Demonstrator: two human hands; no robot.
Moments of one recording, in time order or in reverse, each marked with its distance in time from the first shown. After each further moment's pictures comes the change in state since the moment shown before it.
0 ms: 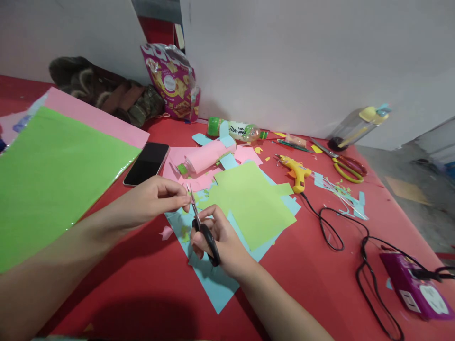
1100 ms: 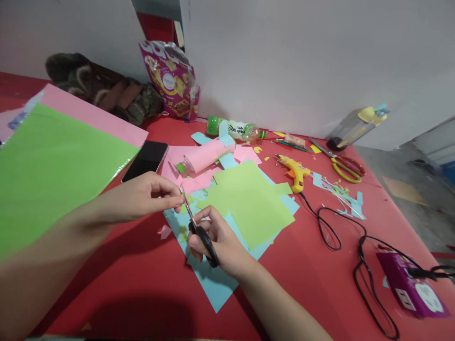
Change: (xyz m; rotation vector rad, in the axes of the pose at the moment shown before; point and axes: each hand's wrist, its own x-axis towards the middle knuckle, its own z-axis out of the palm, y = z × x) left_hand 0.000 -0.005 -0.015 0.296 -0.100 0.040; right_hand -0.001 0.000 -0.002 -0.026 -0.073 0.036
